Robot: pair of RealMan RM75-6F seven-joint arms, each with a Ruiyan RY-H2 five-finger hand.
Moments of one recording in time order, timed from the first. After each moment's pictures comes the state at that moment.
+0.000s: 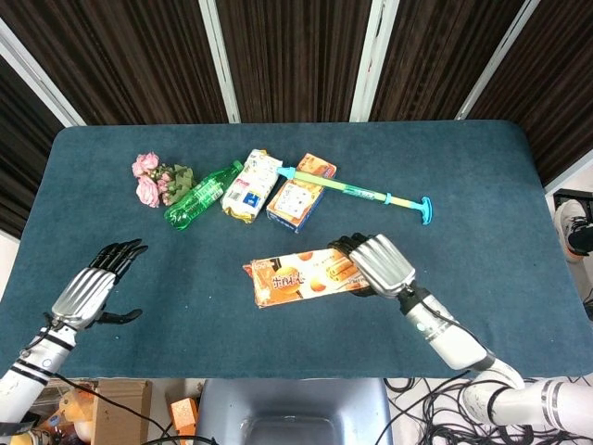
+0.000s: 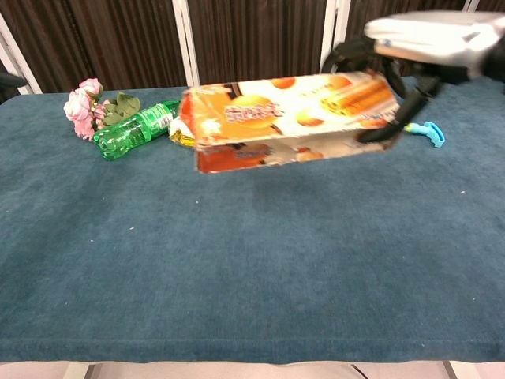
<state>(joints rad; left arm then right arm) -0.45 -1.01 -0.06 -1.72 1.52 1.12 -0.20 0.72 -1.23 0.19 -1.81 -1.31 0.97 -0.40</state>
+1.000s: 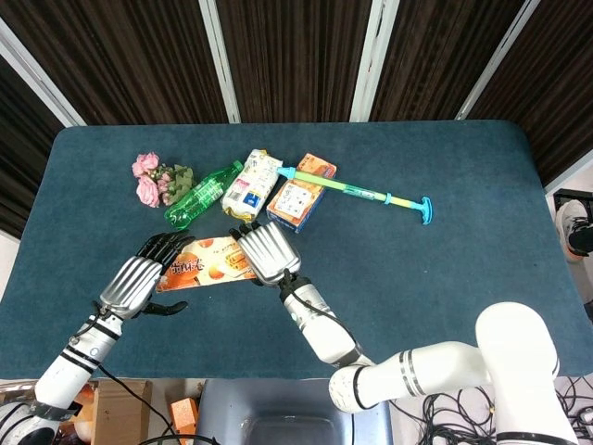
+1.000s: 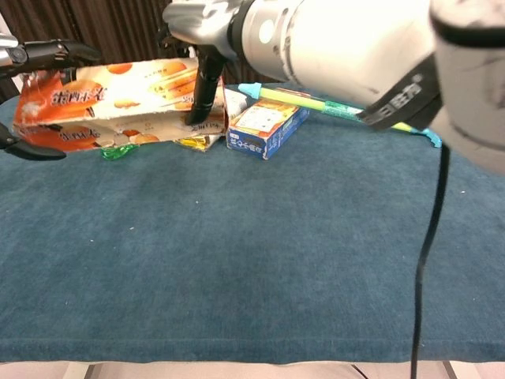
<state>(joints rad) -0.54 -1.09 -0.14 -1.87 1.39 1.08 0.00 1.26 -1.64 0.36 -1.77 -0.54 1.19 -1.00</state>
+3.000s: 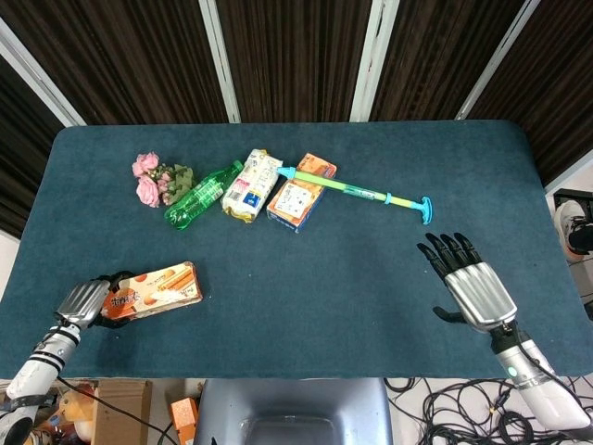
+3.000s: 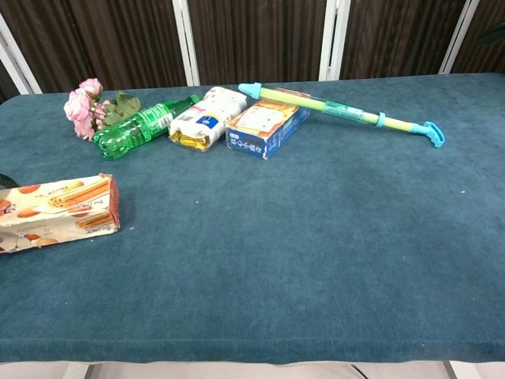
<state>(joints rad) -0.47 -1.24 -0.01 -1.34 1.30 0.88 -0.20 0.51 -0.95 -0.14 -1.92 -1.42 1.33 -0.31</state>
